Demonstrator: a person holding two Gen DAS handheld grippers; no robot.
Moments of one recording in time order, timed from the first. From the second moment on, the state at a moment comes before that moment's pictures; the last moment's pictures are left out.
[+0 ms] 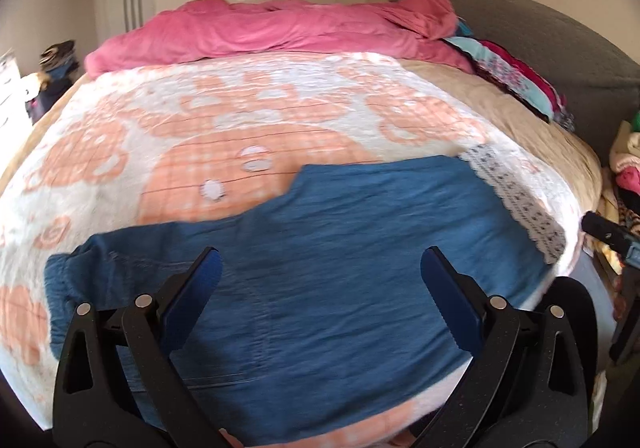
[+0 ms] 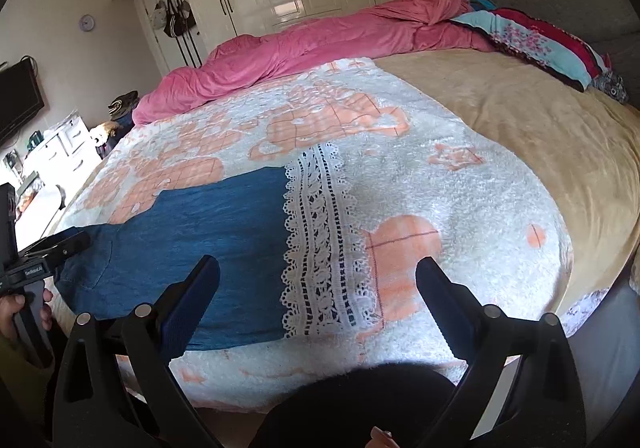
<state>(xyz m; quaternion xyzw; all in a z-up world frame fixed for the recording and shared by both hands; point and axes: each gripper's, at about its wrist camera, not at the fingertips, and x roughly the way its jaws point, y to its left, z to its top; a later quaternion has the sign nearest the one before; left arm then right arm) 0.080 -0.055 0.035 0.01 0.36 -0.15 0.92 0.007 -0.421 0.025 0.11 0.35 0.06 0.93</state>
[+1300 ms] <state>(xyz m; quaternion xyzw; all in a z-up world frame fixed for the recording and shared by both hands) 0.276 -0.293 -0.028 0.10 0.51 -0.46 0.72 0.034 -0.421 -0.027 0.23 0.38 0.07 0.89</state>
